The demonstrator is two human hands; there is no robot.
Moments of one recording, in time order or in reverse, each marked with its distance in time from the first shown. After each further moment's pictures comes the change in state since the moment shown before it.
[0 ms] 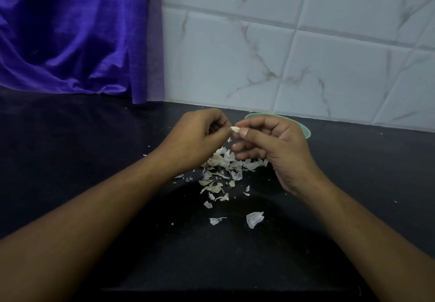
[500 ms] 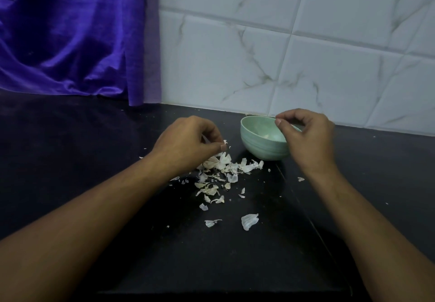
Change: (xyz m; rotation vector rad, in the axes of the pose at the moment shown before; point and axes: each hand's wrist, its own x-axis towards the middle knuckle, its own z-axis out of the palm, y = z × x) left_hand 0.002 -0.007 -0.001 0.181 -0.021 -0.118; right_hand 0.027 0.014 -0.065 -0.727 0.449 -0.225
